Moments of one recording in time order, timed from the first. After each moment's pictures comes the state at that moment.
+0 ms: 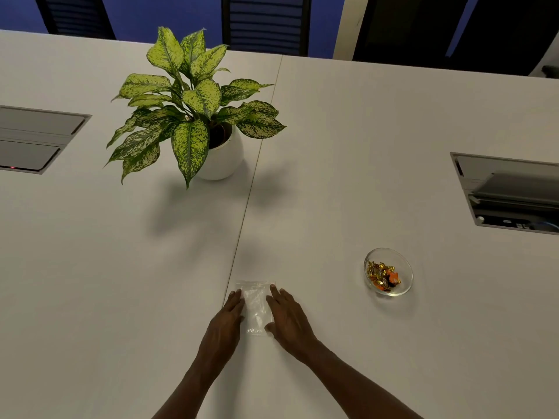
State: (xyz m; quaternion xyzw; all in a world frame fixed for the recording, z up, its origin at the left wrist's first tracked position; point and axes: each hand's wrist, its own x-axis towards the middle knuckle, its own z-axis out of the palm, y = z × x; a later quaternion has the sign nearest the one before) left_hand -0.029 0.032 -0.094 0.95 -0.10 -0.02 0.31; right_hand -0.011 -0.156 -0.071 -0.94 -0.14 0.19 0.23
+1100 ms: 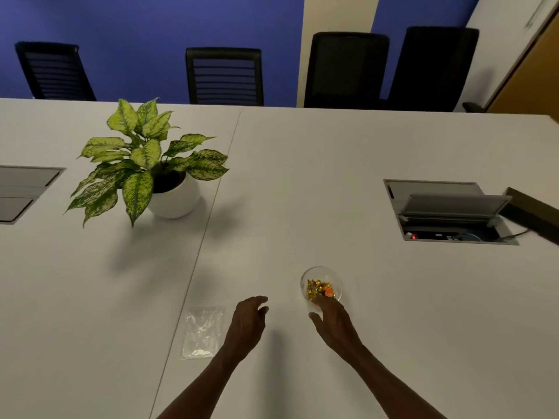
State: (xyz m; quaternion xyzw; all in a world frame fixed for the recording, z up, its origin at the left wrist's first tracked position) left_hand -0.002 -0.156 0.008 0.92 -0.04 -0.03 0.39; right_hand -0.025 -0.375 0.009 -0.94 0.02 0.05 0.33
